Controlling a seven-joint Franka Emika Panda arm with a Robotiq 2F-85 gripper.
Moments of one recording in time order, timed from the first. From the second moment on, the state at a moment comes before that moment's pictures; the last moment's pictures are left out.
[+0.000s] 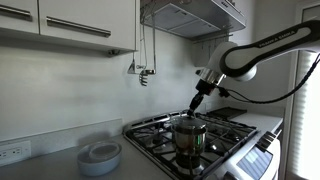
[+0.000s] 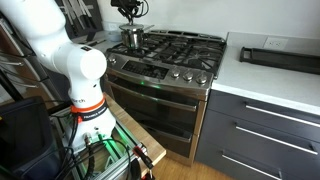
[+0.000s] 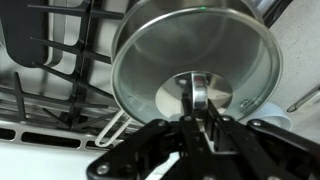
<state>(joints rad) 0.38 -0.27 0.23 -2.25 0.23 2.45 -0.28</state>
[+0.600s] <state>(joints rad) 0.38 -0.26 0.24 -2.26 0.22 2.45 -0.30</state>
